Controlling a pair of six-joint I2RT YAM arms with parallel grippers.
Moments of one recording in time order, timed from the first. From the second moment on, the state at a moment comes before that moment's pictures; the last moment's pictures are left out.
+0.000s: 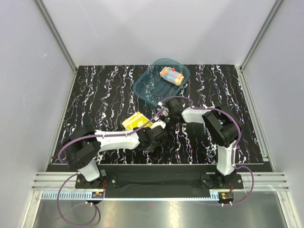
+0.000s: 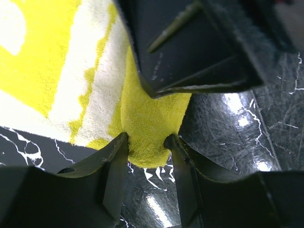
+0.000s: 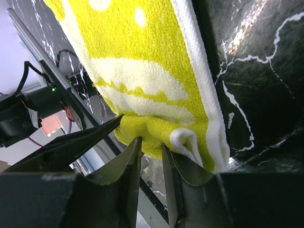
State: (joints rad) left arm -1.09 1.64 0.90 -0.47 -0.37 -0.49; right arm 0.60 1.97 1.08 -0.18 -0.73 0.55
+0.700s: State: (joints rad) left arm -1.12 1.66 0.93 -0.50 -0.42 -0.50; right arm 0.60 2.01 1.17 -0.30 -0.73 0.48
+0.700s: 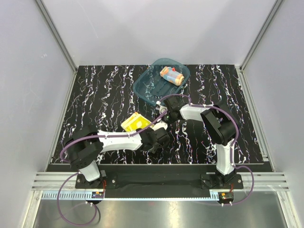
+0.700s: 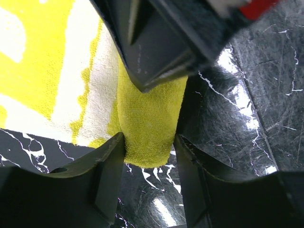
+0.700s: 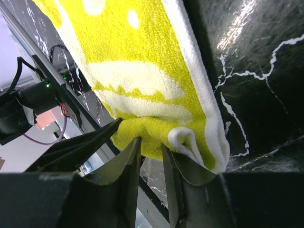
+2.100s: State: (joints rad) left arm -1.14 1.53 0.78 -0.31 -0.15 -0.46; right arm 0.45 2.00 1.27 -0.56 -0.58 0.40
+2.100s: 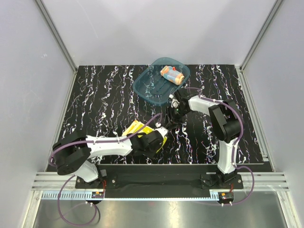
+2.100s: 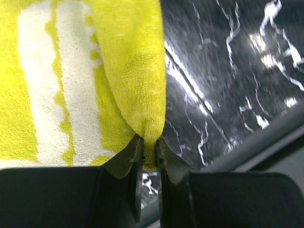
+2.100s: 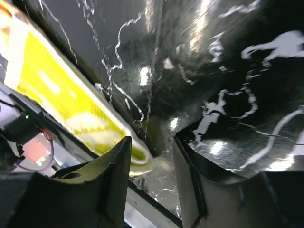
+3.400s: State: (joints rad) left arm -0.77 1.36 0.28 0.58 0.58 -1.17; right arm 0.40 1.52 0.87 -0.40 -0.68 0.51
